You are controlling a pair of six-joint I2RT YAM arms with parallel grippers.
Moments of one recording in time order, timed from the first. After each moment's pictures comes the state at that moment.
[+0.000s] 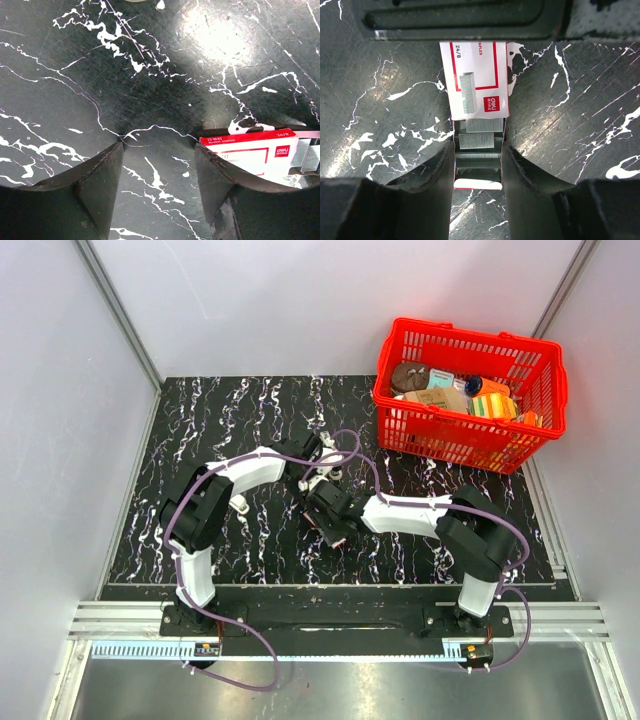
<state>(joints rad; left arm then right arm) -0.59 1.91 1.27 -0.55 0.15 0.29 0.99 1.80 1.07 -0.34 0.14 0.29</state>
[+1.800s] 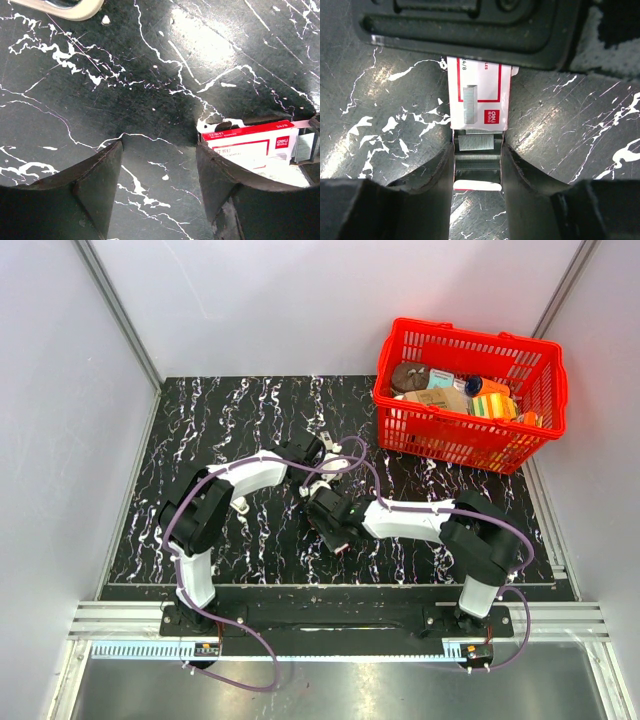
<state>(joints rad) -0.63 1.90 1.24 -0.53 0.25 0.35 1.02 1.77 1.04 -0.36 0.16 0.31</state>
